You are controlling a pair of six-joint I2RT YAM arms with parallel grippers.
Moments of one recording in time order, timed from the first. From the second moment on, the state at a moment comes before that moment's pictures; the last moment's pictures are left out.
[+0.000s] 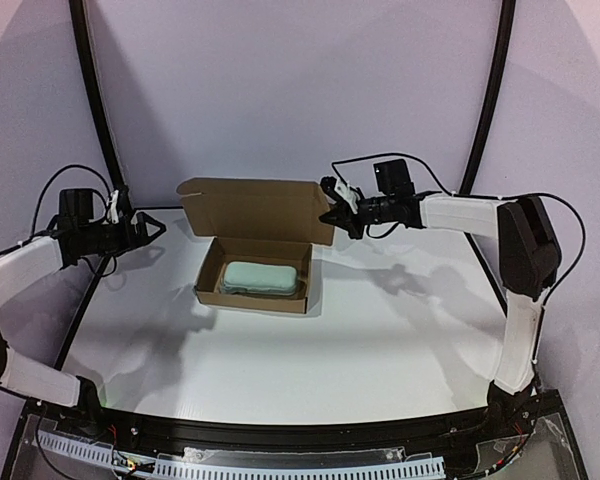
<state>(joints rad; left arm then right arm) 0.04 1.27 0.87 -0.18 0.52 -0.27 0.46 1.98 1.49 -0.02 -0.62 -0.65</state>
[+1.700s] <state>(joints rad) -0.05 1.89 1.48 -0.36 0.87 0.16 0.41 2.22 1.99 -0.52 -0.81 -0.75</state>
